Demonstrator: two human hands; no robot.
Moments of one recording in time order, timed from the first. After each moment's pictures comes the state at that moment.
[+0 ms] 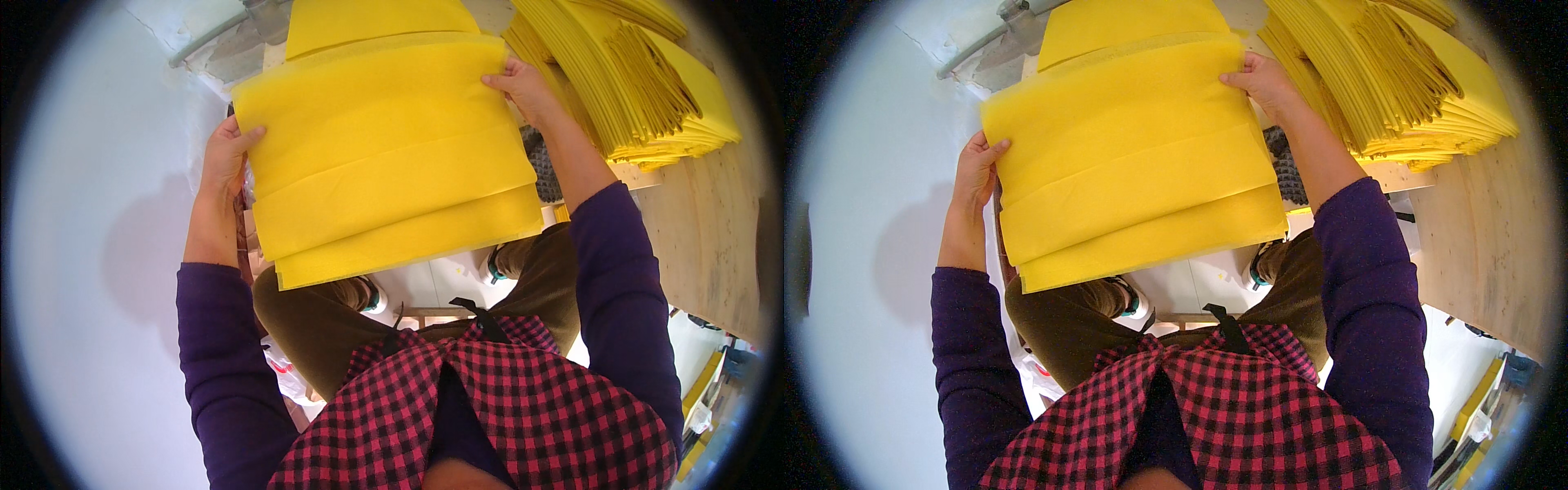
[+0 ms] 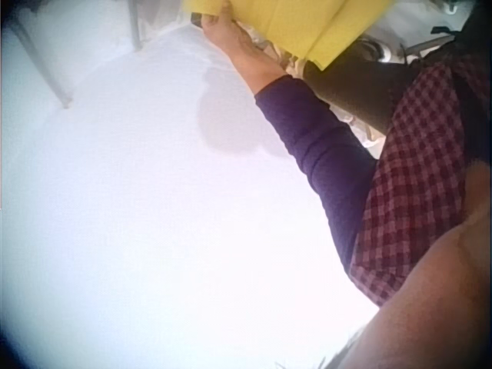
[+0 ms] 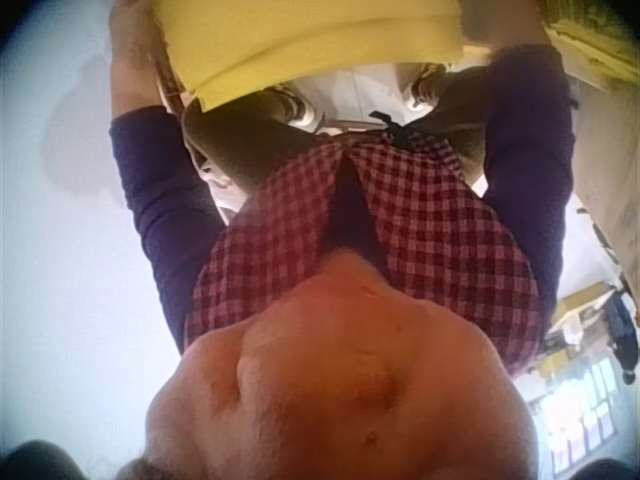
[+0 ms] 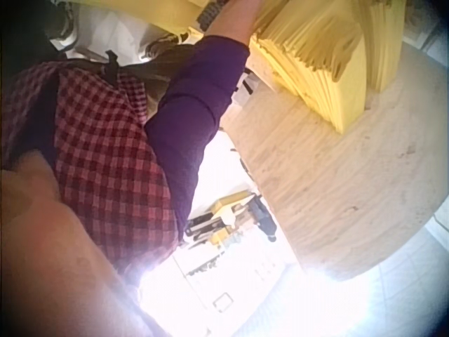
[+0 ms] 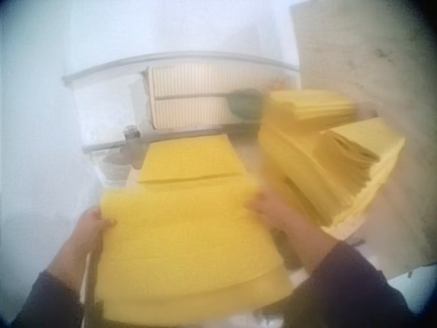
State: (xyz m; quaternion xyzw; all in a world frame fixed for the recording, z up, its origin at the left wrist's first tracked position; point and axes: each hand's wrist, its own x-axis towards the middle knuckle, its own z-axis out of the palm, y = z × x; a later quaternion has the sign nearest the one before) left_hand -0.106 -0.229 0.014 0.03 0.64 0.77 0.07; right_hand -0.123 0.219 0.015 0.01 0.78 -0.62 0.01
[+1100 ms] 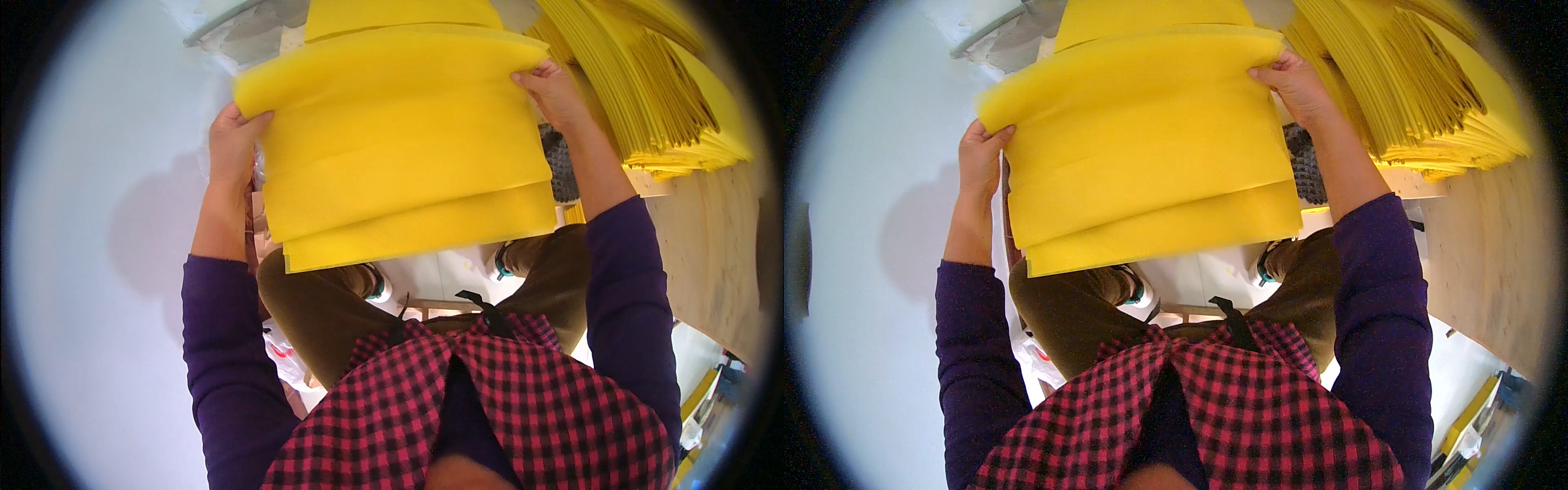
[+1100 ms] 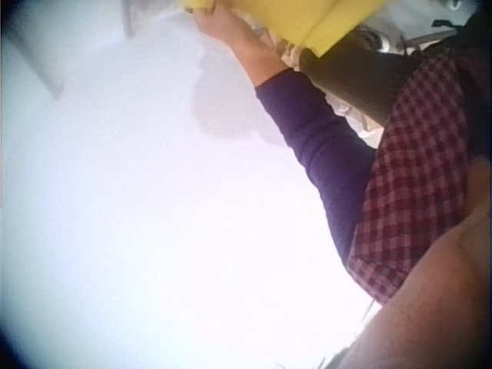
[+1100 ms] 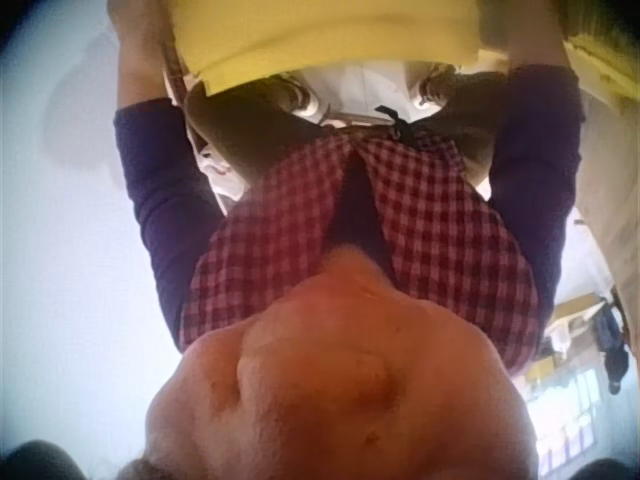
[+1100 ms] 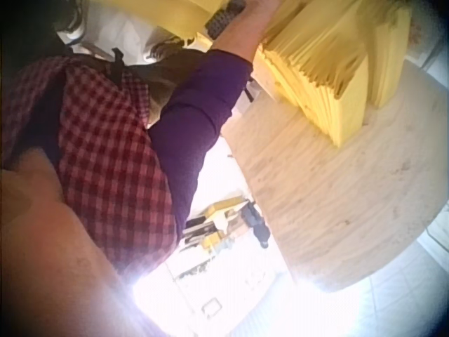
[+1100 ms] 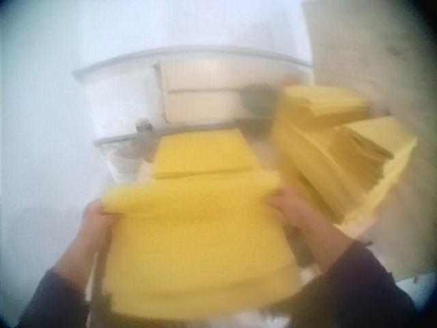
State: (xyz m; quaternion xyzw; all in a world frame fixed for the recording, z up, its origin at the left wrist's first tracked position) left_hand -0.084 -0.223 0.020 0.04 0.70 0.71 -0.07; right_hand -0.115 0.227 0.013 -0.06 0.68 -0.73 0.01
